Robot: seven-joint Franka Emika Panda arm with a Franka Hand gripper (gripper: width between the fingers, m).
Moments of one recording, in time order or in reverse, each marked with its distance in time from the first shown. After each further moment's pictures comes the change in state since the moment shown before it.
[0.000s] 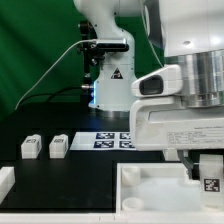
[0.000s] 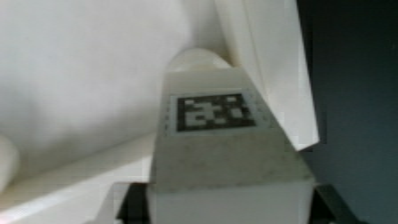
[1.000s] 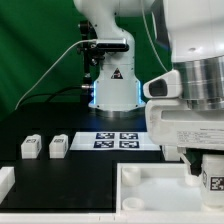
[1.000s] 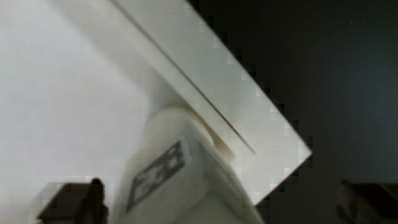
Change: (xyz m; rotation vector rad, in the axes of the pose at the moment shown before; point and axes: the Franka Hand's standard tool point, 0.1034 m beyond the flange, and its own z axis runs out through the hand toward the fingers) arm -0.016 -0.016 0.004 -0.010 -0.022 0.076
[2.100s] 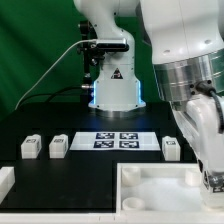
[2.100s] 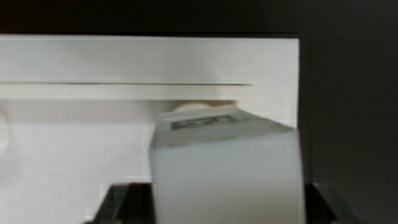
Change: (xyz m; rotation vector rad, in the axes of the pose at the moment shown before) arm 0.009 0.018 -0.002 0.036 -0.097 1.166
